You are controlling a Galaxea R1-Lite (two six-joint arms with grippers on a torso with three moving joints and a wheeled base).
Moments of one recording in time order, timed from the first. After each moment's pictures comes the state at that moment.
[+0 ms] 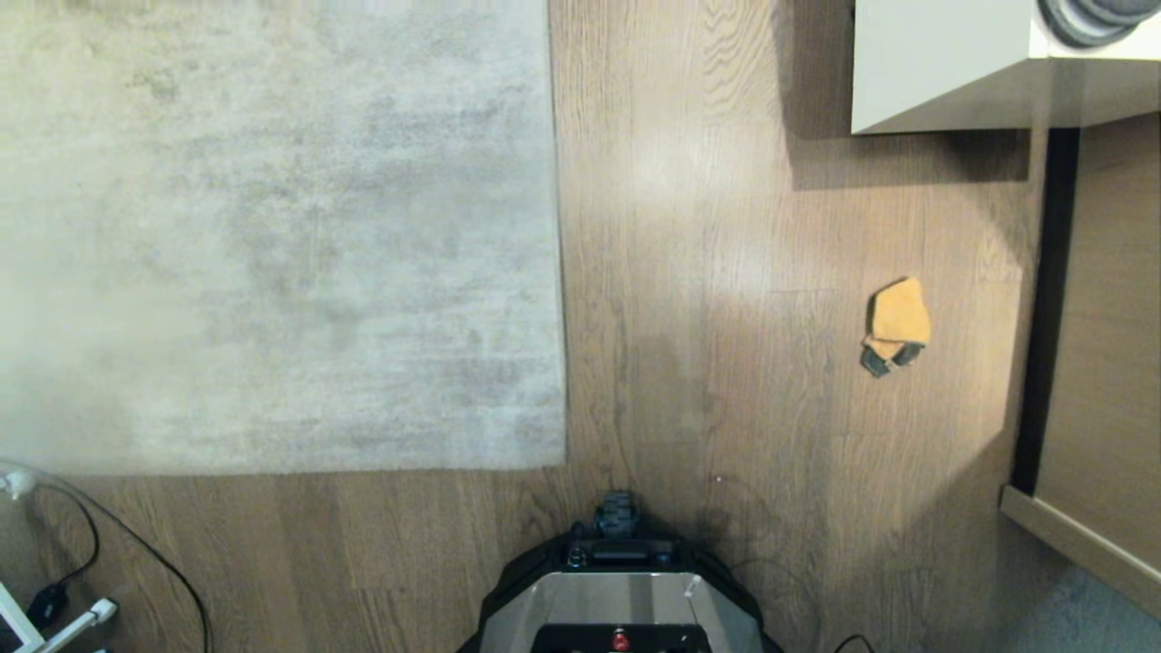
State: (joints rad) left arm 0.00 0.00 0.00 0.00 0.00 0.02; right arm 0.01 0.00 0.00 0.01 0.07 -0.14
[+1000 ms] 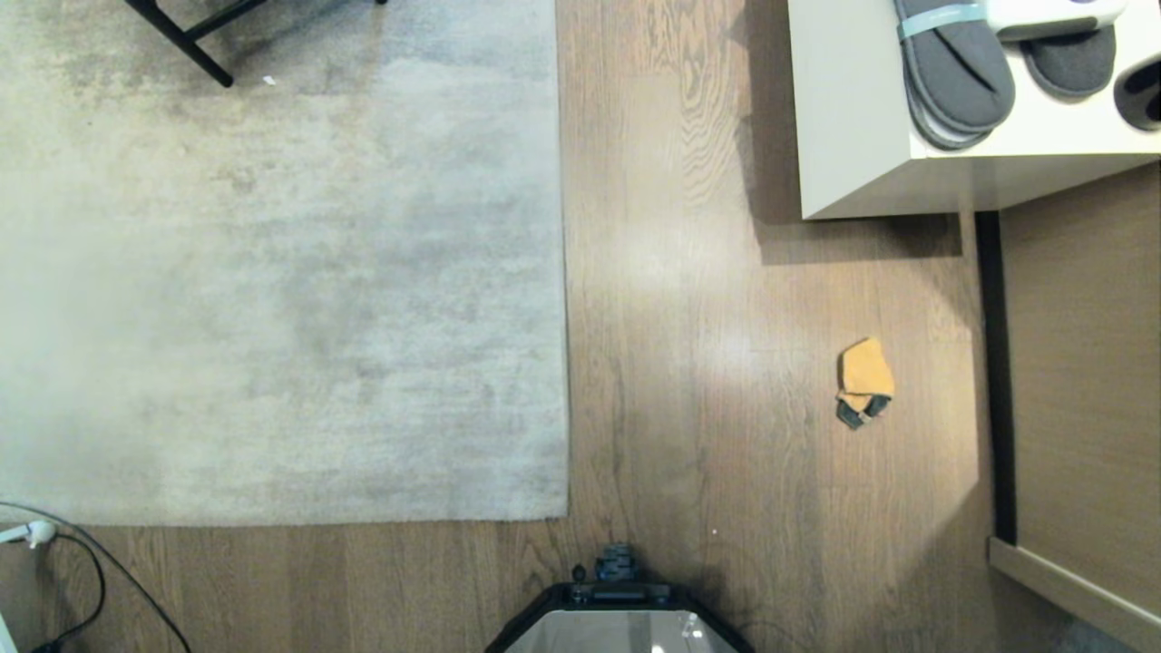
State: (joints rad) left arm 0.00 0.00 0.00 0.00 0.00 0.02; right arm 0.01 0.00 0.00 0.01 0.07 -0.14
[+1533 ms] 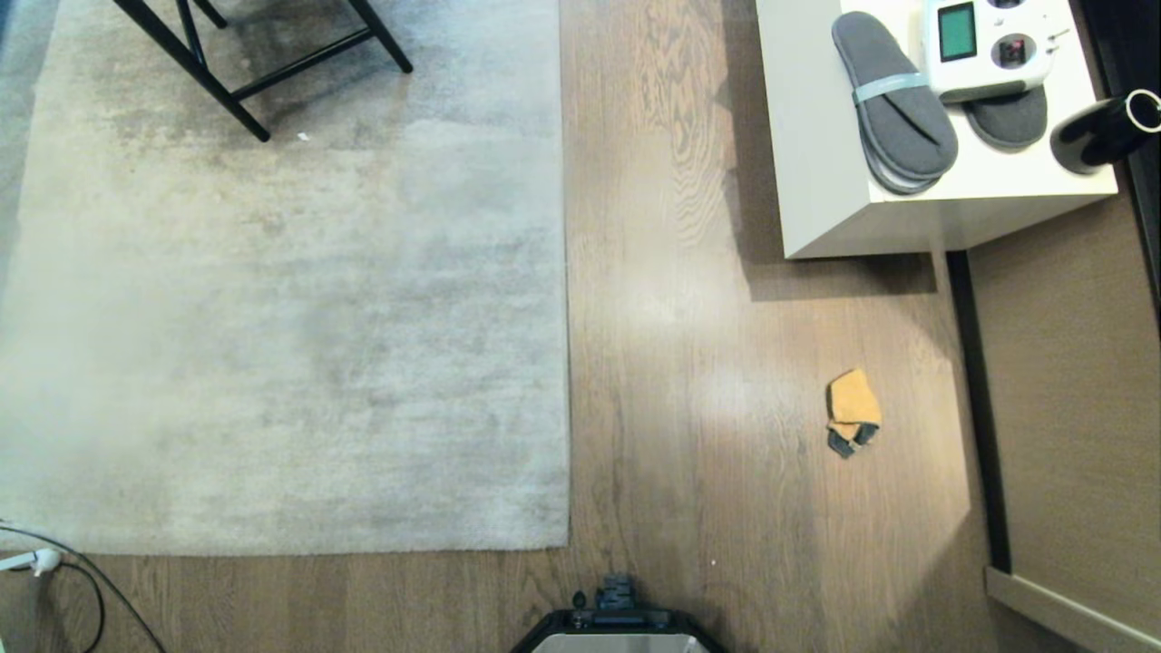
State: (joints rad) left arm 0.00 0.00 0.00 0.00 0.00 0.01; right arm 0.01 0.00 0.00 0.01 0.07 -0.14
